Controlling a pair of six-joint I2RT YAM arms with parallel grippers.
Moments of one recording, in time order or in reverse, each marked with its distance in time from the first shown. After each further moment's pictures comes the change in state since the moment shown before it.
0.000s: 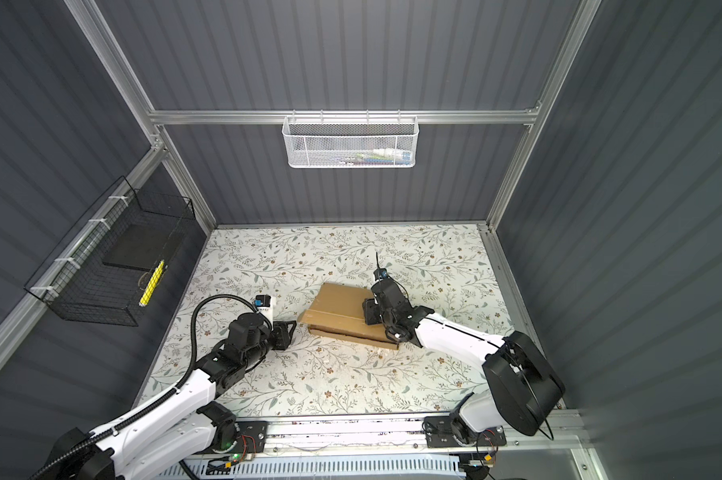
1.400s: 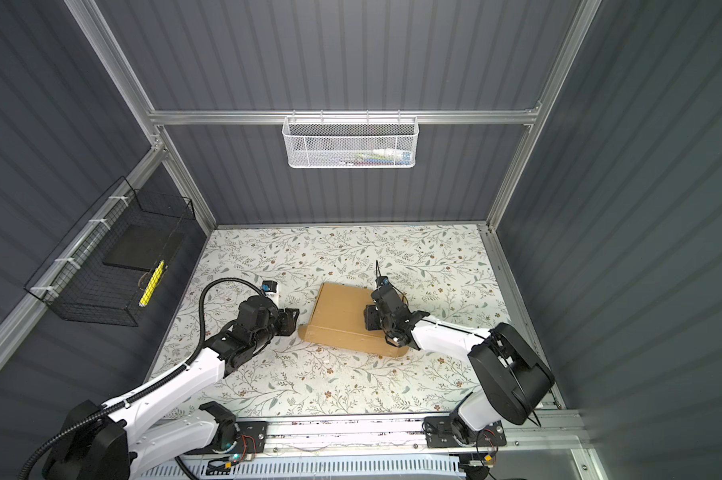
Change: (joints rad) left arm 0.000 0.190 0.183 -0.055 -0.053 0.067; right arm -0.010 0.066 -0.056 0.074 -0.022 0.055
